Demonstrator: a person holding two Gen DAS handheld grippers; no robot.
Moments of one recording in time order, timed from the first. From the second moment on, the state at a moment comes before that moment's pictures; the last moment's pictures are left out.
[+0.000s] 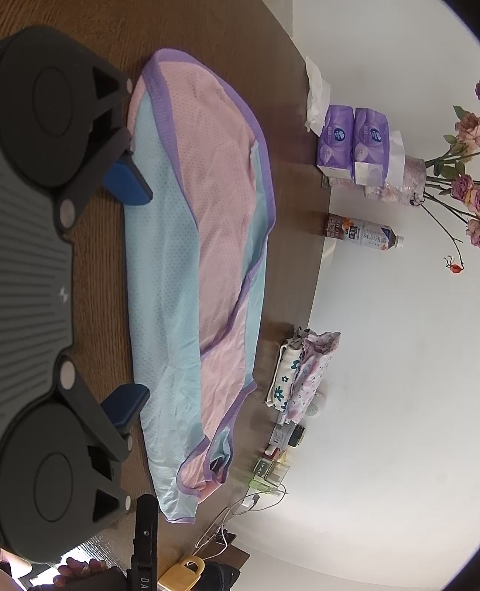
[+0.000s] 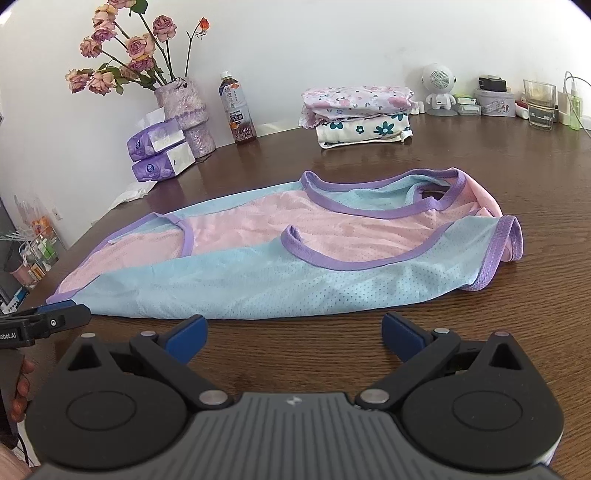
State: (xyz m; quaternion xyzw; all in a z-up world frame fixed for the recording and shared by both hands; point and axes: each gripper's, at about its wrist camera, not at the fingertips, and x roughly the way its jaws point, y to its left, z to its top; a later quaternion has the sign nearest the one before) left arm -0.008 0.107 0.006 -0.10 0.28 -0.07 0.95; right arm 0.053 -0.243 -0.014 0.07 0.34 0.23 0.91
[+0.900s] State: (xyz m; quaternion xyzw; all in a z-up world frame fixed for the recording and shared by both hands) left arm -0.001 0.108 0.014 -0.09 0.30 -0.08 0.94; right arm 0.048 -0.221 -0.013 0.01 0.34 0.24 0.91
